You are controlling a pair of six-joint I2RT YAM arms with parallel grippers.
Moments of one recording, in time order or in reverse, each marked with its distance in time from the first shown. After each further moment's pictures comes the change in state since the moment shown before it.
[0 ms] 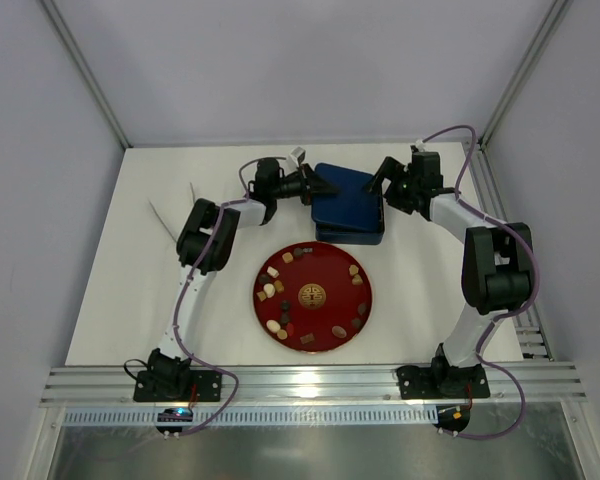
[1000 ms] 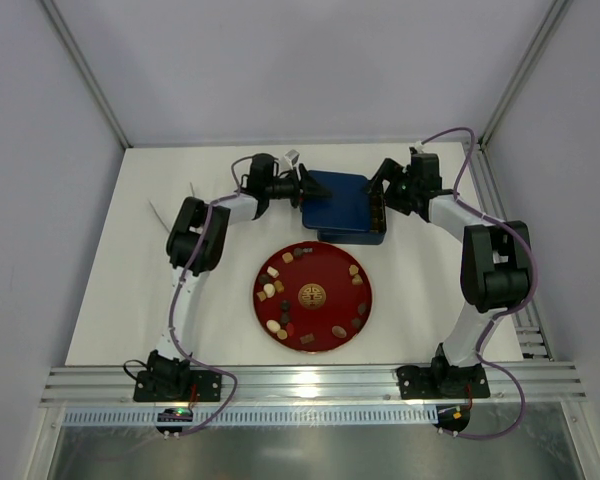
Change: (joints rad) left arm 0.032 -0.083 -0.046 -0.305 0.019 0.265; right arm 0.000 0.014 -0.014 0.036 -0.022 0.014
